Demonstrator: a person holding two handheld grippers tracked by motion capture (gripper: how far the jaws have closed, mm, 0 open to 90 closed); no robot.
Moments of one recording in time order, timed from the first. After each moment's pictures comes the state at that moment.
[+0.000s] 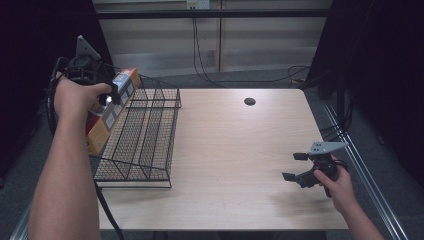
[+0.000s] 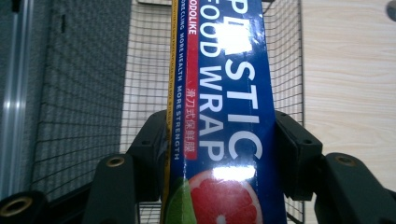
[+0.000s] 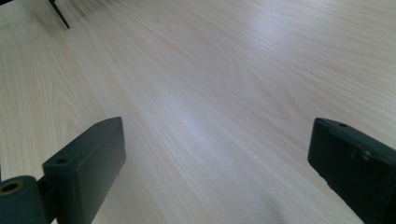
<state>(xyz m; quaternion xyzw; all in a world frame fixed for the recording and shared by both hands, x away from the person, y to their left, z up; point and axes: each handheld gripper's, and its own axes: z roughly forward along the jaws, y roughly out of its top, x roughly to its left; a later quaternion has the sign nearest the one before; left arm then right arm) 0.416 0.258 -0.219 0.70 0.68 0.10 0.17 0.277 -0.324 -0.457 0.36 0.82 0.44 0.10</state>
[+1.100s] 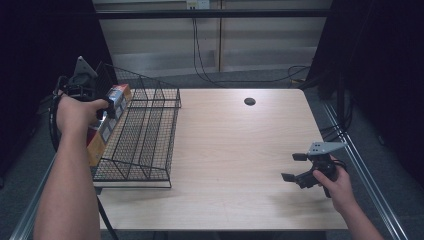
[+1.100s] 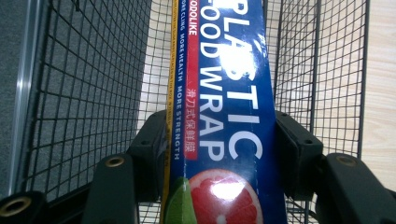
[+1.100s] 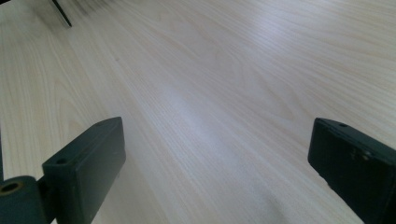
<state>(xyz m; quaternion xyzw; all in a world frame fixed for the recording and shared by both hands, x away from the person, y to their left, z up) 0.415 0.276 -0.263 0.69 0.70 0.10 0.14 0.277 -0.322 -0.458 0.36 0.82 0.44 0.09</state>
